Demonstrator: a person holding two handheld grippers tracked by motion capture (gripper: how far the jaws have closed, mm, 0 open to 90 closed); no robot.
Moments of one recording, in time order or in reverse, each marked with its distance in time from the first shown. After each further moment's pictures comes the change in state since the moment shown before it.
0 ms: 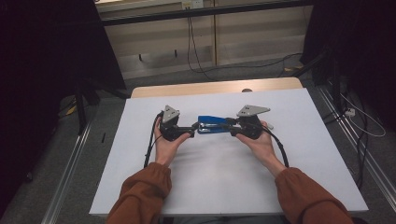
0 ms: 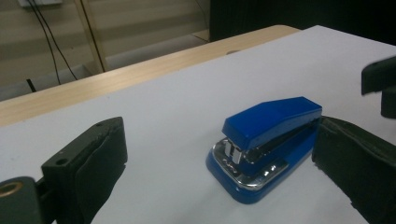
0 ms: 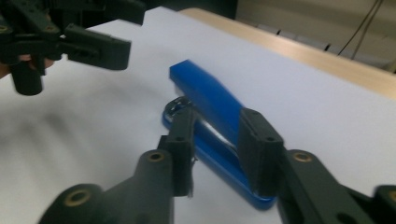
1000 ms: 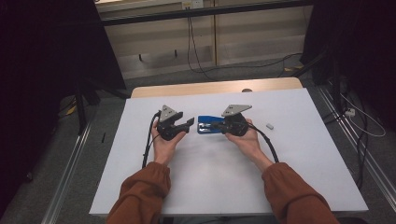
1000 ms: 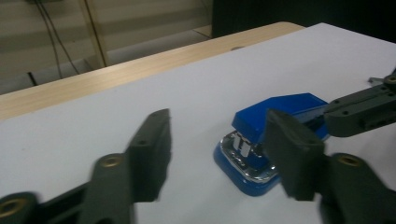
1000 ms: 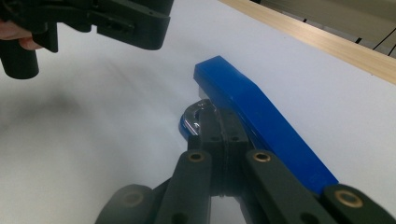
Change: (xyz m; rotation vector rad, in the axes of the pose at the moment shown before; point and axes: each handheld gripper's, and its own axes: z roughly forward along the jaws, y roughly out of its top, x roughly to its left) left arm 0.007 -0.002 -0.003 0.033 -0.018 -0.027; right arm 0.009 0.008 0.040 0.066 0.065 -0.072
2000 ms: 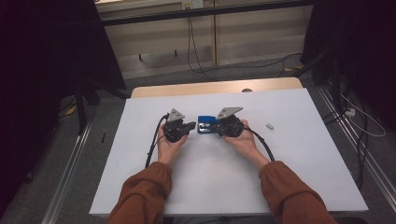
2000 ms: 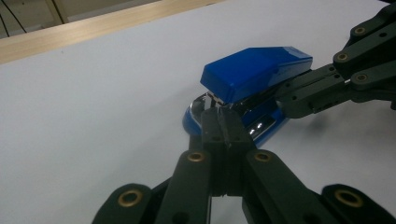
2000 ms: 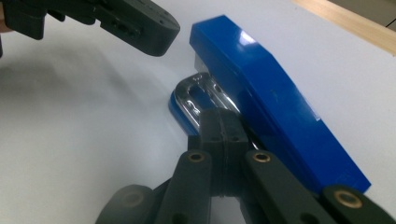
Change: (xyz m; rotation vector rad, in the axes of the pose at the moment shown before) left arm -0.005 -0.012 0.020 0.136 -0.095 0.010; right arm -0.001 -0.008 0.023 0.104 -0.021 -0.055
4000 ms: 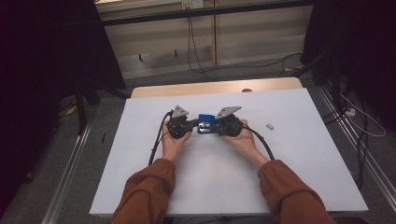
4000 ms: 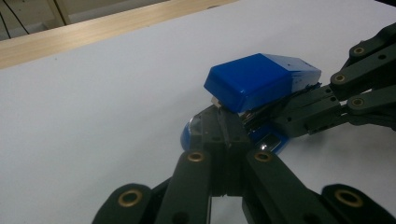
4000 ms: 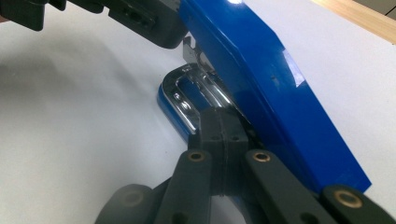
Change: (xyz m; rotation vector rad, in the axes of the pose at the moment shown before) left arm -0.002 0.010 0.013 -0.004 0.009 -0.013; right arm -0.003 -0.001 0.006 0.031 -0.015 0.011
